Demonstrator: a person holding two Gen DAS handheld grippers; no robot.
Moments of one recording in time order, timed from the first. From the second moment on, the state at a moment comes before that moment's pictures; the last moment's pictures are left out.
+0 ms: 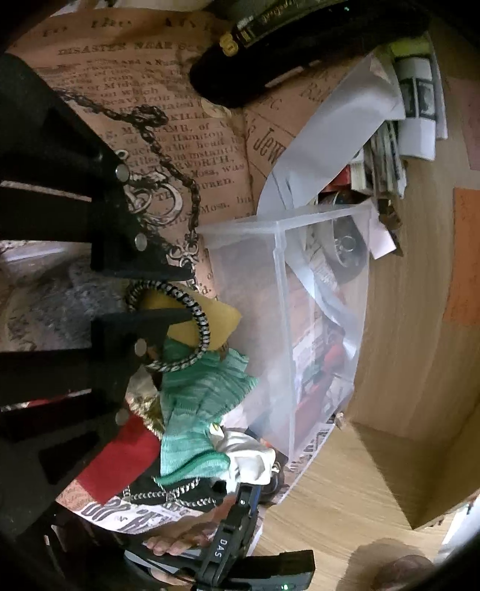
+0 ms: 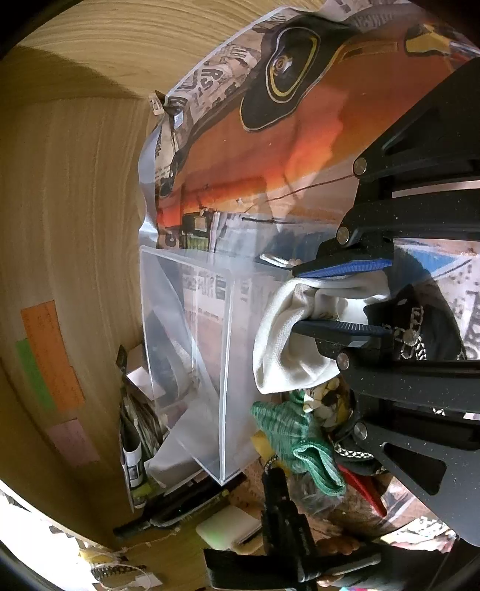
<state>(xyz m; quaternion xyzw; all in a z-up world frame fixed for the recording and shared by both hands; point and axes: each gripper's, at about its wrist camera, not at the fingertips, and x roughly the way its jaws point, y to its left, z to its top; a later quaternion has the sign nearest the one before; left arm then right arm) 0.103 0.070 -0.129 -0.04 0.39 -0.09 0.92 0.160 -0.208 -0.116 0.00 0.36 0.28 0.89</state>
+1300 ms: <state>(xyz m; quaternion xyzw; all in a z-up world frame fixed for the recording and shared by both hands) 0.168 0.065 -0.055 -0.03 0.29 -0.02 0.96 0.202 -0.168 -0.039 0.01 0.24 0.28 0.93</state>
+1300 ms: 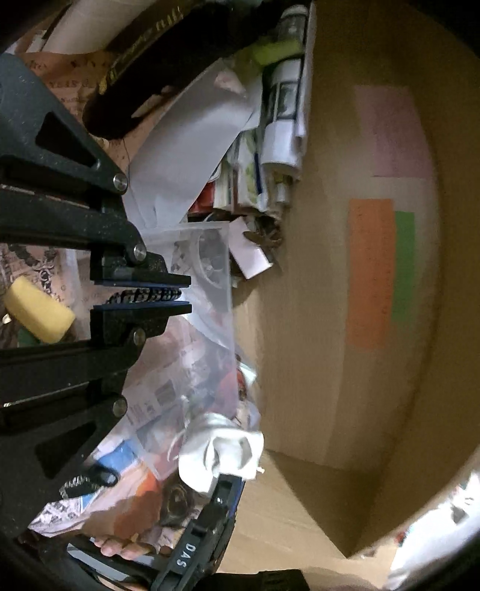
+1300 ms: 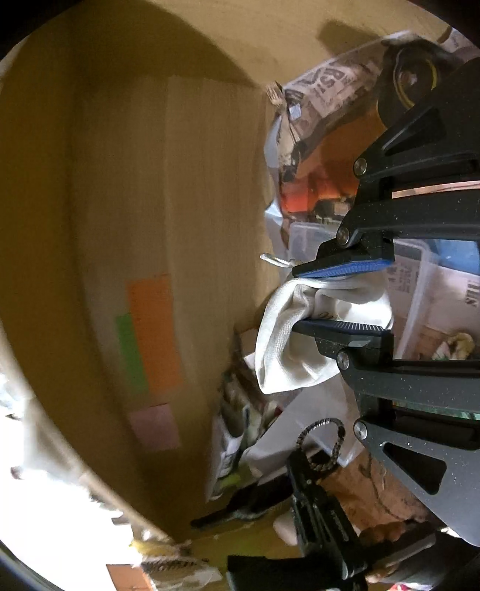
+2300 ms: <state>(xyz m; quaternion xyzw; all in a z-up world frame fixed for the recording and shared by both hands) 0.142 0.073 -0.051 -0.03 0.30 -0.03 0.95 0.205 -0.157 -0.057 -0.05 0.27 0.25 0.93</state>
